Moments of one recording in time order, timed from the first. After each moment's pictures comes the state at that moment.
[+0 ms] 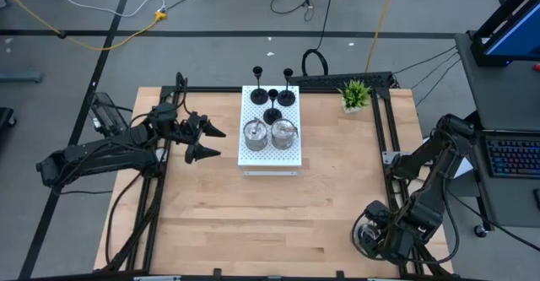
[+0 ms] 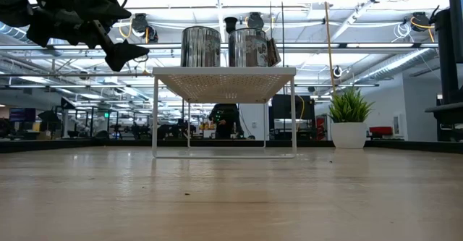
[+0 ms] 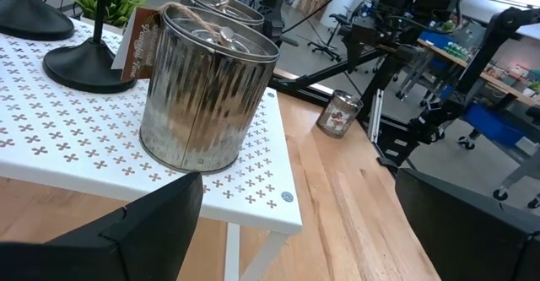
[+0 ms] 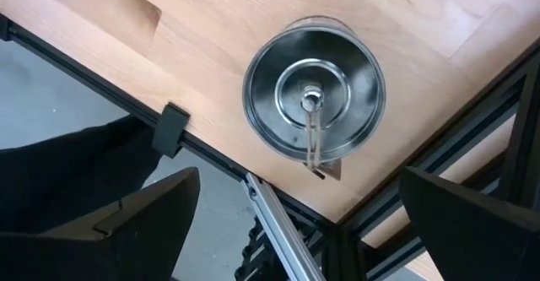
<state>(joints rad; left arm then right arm) 0.52 0.67 0.34 0.12 0.71 -0.24 1.01 1.41 1.22 -1.13 -0.08 2.03</state>
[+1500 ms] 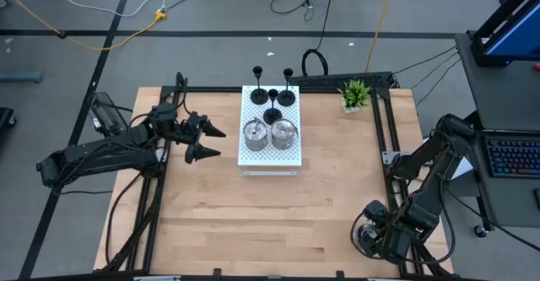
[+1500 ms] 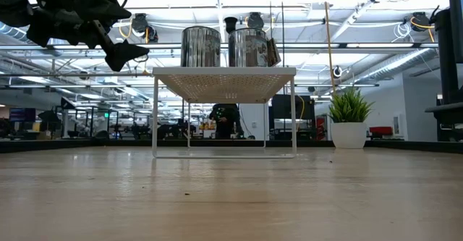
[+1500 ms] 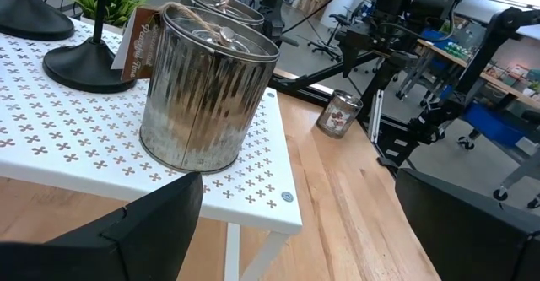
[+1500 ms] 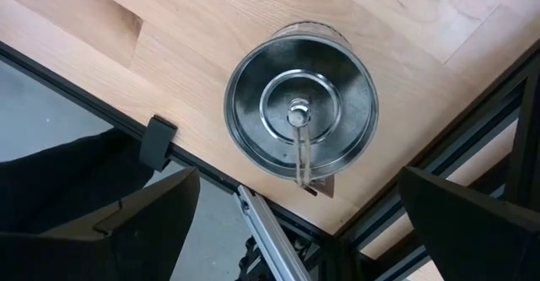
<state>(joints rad) 0.52 0.67 0.34 0.12 0.71 -0.24 1.01 1.41 1.16 -1.09 -0.07 2.05</state>
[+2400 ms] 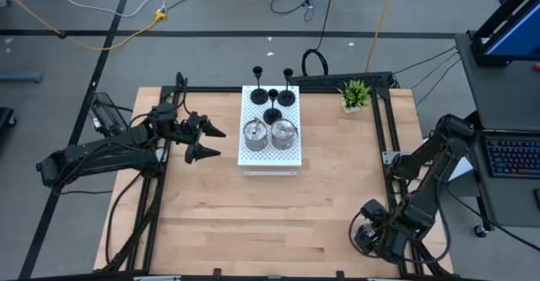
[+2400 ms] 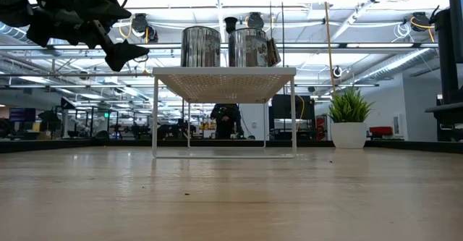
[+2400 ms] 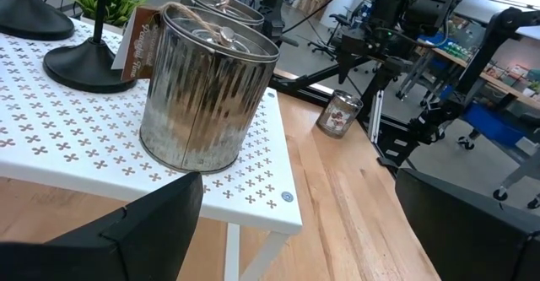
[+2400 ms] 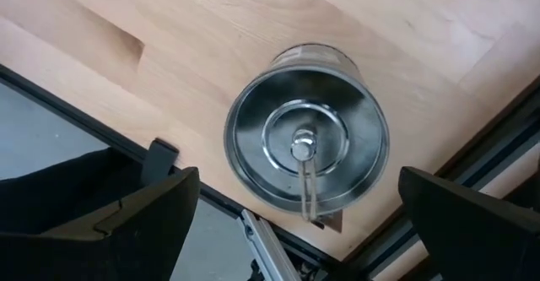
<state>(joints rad) 0.52 0.67 0.34 0.12 0.71 -0.24 1.00 1.41 1.11 -1.04 -0.03 2.06</state>
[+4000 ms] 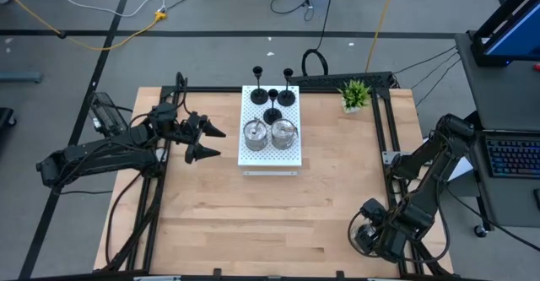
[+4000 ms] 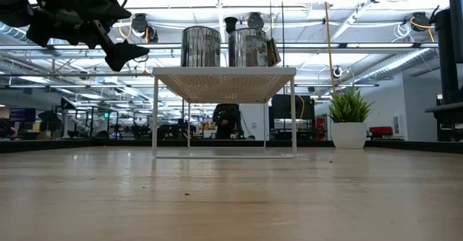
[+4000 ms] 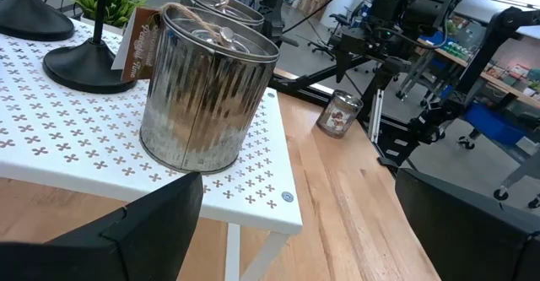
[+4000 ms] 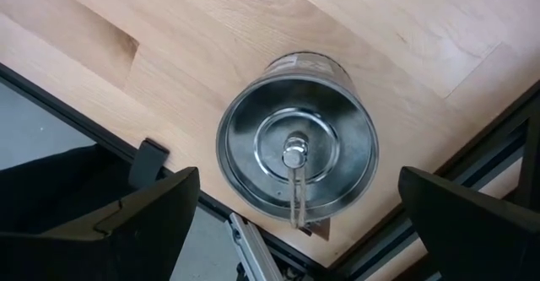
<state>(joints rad) 0.52 0.67 0.34 0.12 0.71 -0.24 0.99 1.41 1.11 -1.07 -0.03 2.00</state>
